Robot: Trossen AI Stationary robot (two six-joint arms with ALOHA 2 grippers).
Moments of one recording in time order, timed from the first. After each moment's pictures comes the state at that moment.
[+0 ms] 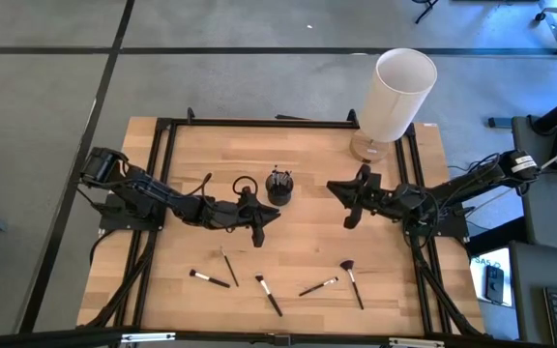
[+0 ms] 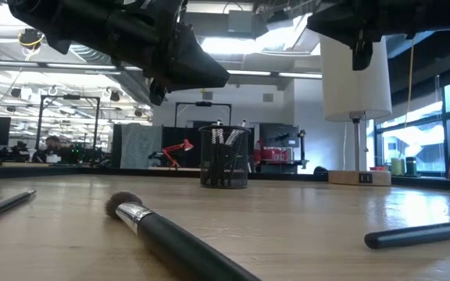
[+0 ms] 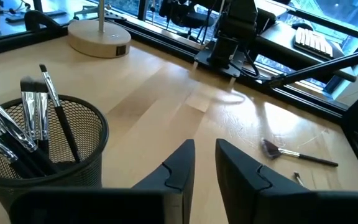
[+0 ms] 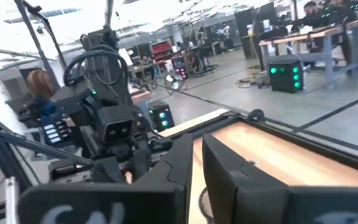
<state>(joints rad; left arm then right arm) -0.23 1.56 0.65 0.62 -0.46 -0.46 0.28 0.97 0.35 0.78 0.62 0.22</state>
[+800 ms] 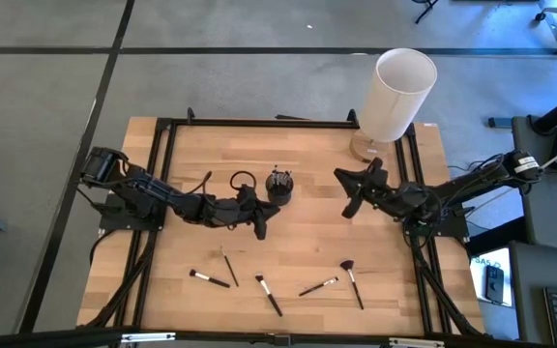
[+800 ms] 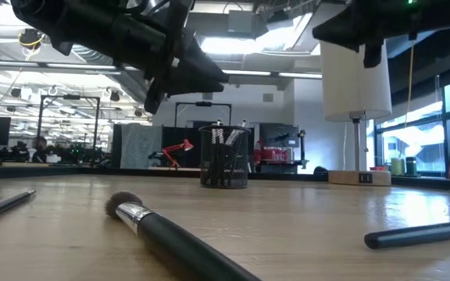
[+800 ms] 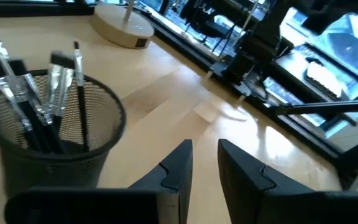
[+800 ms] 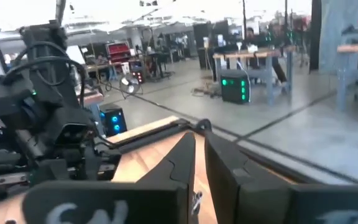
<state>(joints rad) -0.21 1.56 0.65 0.61 -0.51 -0.68 0.27 0.91 0.35 0.73 0.81 0.06</state>
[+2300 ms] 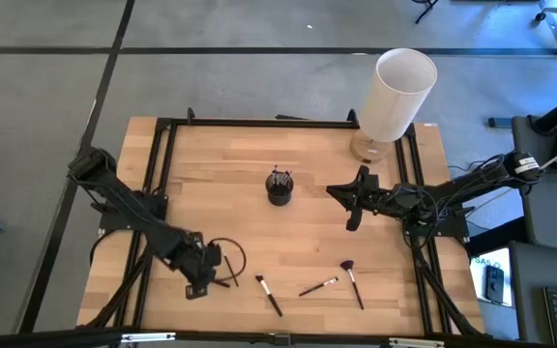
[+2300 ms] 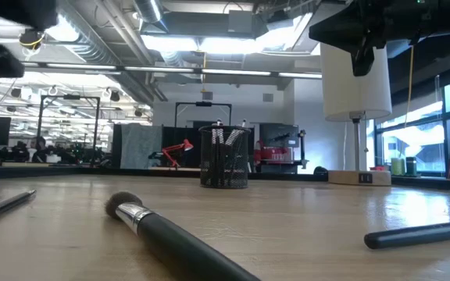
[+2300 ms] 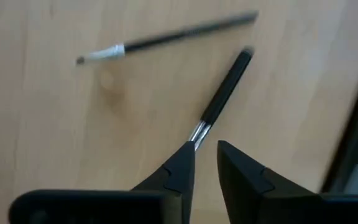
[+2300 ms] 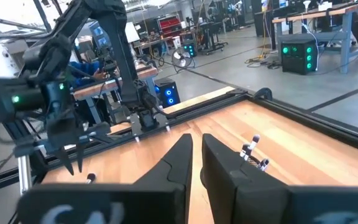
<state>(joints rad) -0.69 1.48 0.94 -0.77 -0.02 -0.96 0.25 0.91 0.36 0.61 0.54 0.26</state>
